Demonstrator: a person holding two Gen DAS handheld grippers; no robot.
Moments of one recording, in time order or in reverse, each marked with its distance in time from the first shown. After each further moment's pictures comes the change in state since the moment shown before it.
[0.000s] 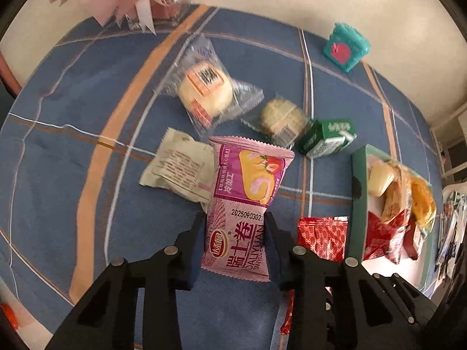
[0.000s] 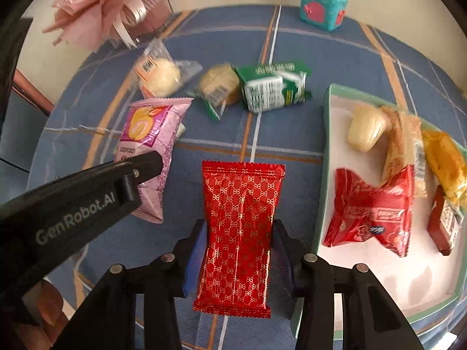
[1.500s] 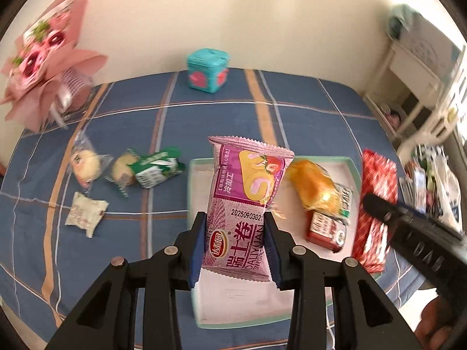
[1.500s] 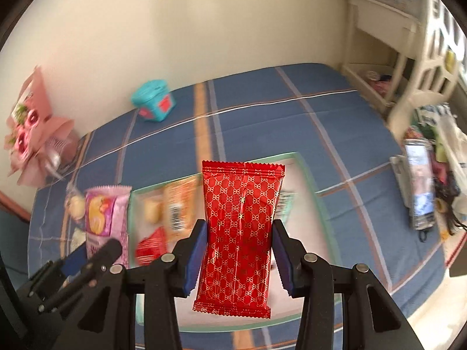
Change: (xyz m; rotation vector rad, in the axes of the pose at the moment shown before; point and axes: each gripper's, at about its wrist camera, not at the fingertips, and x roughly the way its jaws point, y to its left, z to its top) left arm -0.069 -0.205 -0.050 0.312 -0.165 -0.058; right arm -0.154 -0.222 -0.032 0.383 -0.262 -0.178
